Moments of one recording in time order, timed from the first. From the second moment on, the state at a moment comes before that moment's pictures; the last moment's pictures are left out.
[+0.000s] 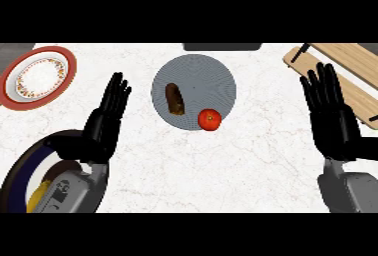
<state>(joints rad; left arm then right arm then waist) -0.26 0.25 -0.32 -1.51 0.34 0.34 -0.11 -0.21 -0.24 0.02 -1.55 -0.40 -0.10 -0.16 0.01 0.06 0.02</state>
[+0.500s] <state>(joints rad) -0.26 0.40 -0.24 -1.47 0.36 0.29 0.05 -0.35 -0.21 0.00 -1.37 -0.16 -0.40 -0.16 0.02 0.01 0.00</state>
